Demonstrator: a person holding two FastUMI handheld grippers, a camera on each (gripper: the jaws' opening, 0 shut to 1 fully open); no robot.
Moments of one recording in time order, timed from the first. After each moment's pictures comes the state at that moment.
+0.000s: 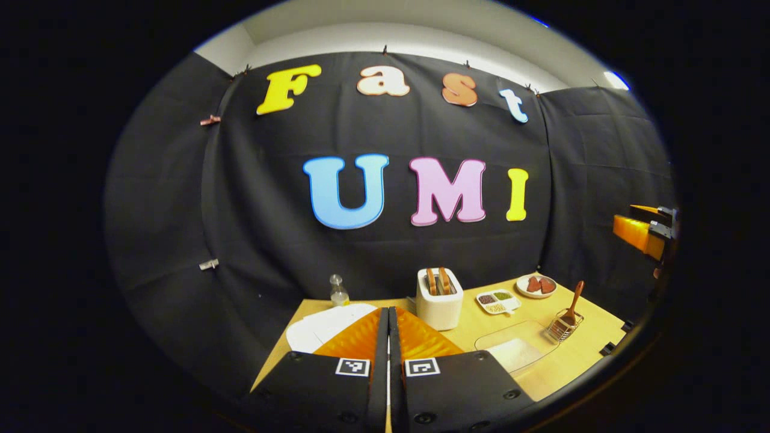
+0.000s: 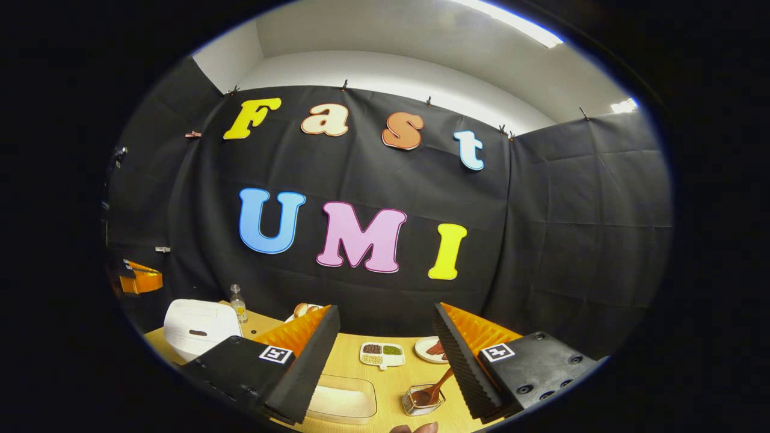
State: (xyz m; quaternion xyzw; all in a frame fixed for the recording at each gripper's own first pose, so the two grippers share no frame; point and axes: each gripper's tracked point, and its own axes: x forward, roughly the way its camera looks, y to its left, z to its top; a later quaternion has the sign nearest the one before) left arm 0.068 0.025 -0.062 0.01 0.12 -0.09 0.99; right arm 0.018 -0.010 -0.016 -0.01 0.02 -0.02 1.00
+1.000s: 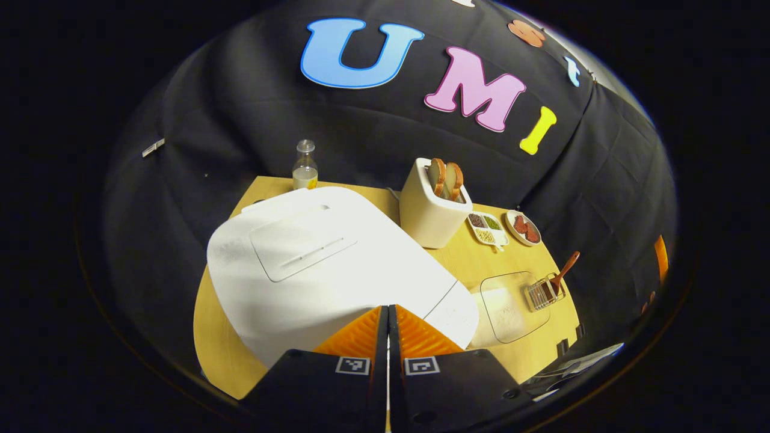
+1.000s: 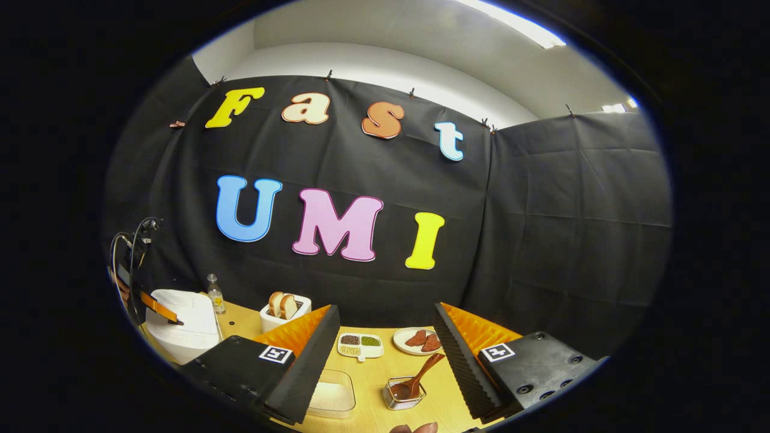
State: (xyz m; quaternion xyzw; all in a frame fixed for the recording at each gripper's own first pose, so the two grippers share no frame) left arm 0.131 0.025 -0.210 -0.09 0.39 -0.16 0.90; right arm 0.014 -0.044 -0.038 -0.01 0.04 -0.07 1.00
